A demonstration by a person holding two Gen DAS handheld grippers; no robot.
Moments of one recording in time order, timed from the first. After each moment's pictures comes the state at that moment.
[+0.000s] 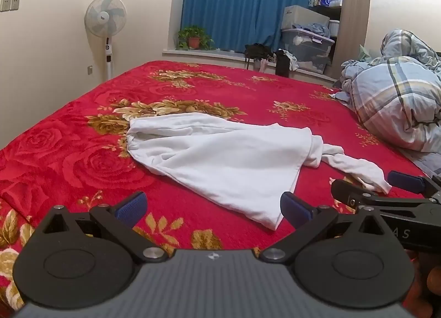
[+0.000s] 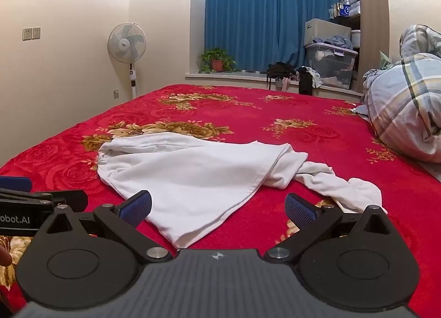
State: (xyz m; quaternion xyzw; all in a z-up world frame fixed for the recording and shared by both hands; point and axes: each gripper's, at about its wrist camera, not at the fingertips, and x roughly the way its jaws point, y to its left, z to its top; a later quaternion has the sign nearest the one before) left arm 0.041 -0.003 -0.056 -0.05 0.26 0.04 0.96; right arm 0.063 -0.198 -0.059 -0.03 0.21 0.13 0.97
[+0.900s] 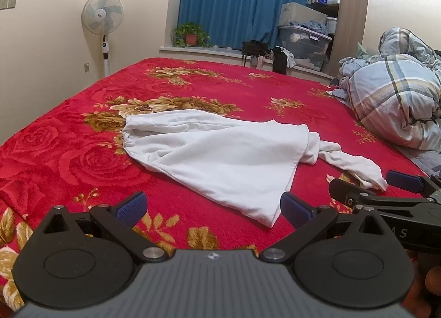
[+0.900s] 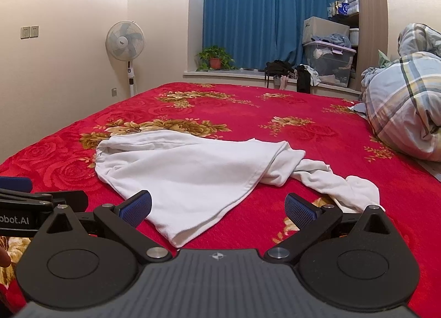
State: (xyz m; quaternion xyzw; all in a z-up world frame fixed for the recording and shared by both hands) left arm 0.040 -0.007 -0.059 -0.06 0.27 0.04 0.96; right arm 0.064 -0.204 -0.060 -0.03 0.21 0.13 0.97
